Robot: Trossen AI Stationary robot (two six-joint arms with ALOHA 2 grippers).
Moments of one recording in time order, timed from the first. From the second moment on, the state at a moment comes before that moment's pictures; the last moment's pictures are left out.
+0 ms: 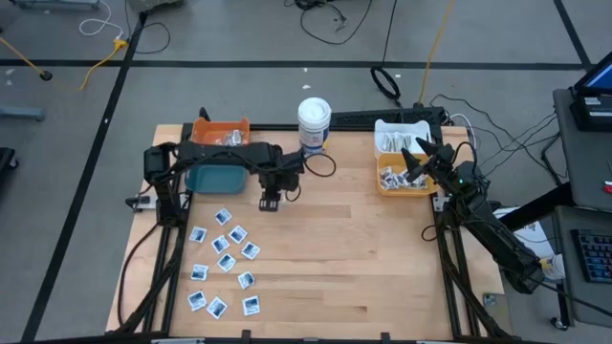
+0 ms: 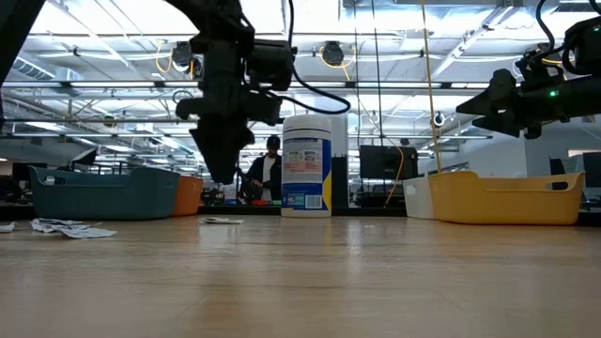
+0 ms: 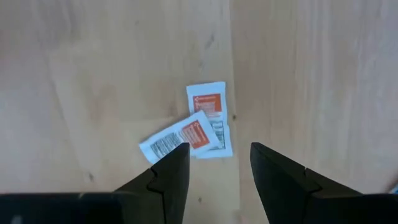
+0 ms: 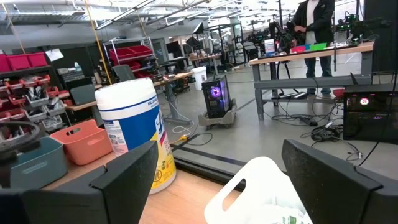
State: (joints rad) left arm 0.25 1.84 1.36 -1.03 0.05 0.35; right arm -0.93 0.01 0.01 0.07 -0.08 0.20
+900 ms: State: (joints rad) left arm 0.25 1.97 1.26 -0.81 0.09 0.43; right arm -0.93 0.01 0.01 0.07 -0.08 0.20
